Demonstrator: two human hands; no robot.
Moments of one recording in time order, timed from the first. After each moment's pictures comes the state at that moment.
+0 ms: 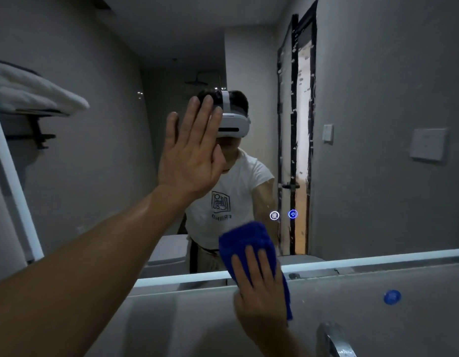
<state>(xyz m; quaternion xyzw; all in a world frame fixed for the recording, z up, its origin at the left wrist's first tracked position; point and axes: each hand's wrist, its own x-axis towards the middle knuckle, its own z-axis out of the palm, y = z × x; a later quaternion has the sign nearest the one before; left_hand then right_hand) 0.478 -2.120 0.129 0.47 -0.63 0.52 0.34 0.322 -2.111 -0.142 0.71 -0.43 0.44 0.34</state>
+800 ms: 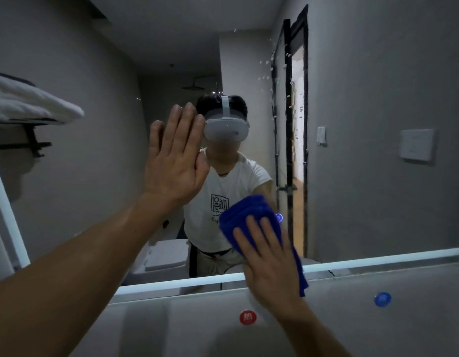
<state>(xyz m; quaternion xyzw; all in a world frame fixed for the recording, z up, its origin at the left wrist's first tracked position) 0.475 -2.118 0.129 0.46 -0.63 0.52 0.35 0.278 -2.128 -0.071 0.72 -0.40 0.44 0.35</state>
